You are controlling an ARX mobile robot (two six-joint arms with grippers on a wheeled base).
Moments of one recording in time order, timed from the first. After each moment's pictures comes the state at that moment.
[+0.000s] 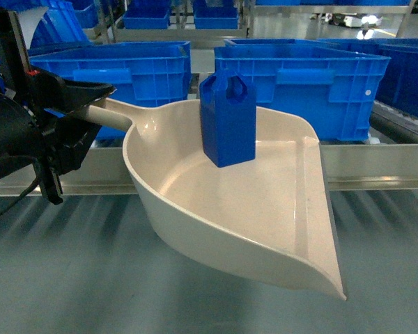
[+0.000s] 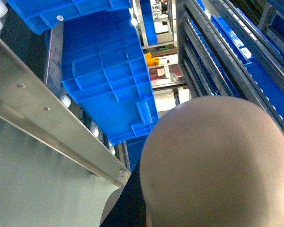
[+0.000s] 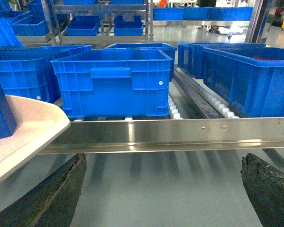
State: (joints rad) left arm -0.15 1.84 0.60 1.28 0.32 -1.41; right arm 0.00 0.46 0.06 0.39 0.00 0.00
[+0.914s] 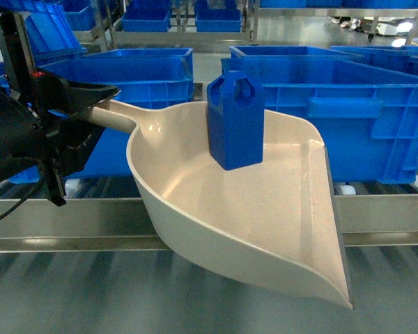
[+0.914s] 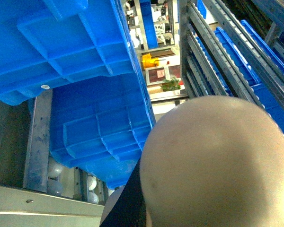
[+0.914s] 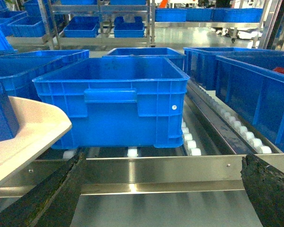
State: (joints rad) left arm -0.15 1.84 0.60 1.28 0.32 -1.41; right arm 0.00 0.46 0.06 0.39 0.00 0.00
